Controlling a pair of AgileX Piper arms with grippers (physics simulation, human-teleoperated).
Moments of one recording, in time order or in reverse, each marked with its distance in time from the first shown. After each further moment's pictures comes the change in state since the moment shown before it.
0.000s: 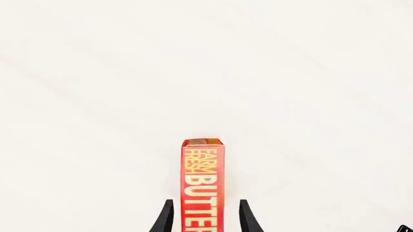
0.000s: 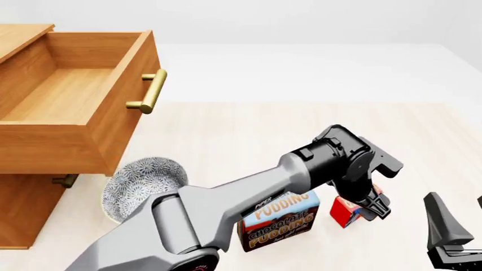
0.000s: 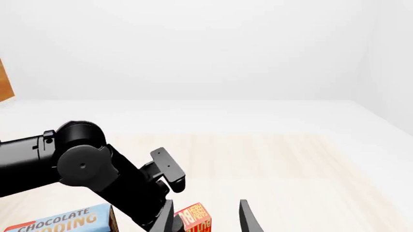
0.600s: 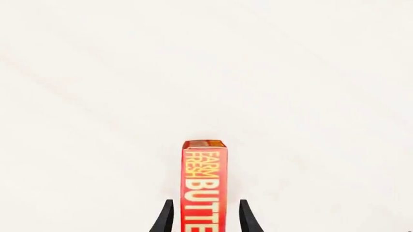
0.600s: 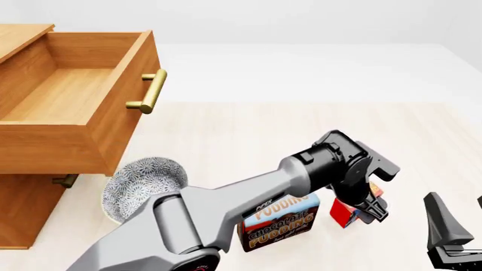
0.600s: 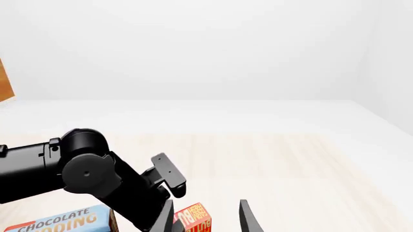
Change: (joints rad) left arm 0.001 0.008 0.032 -0.034 -0.014; right arm 0.000 0.000 0.000 0.000 0.000
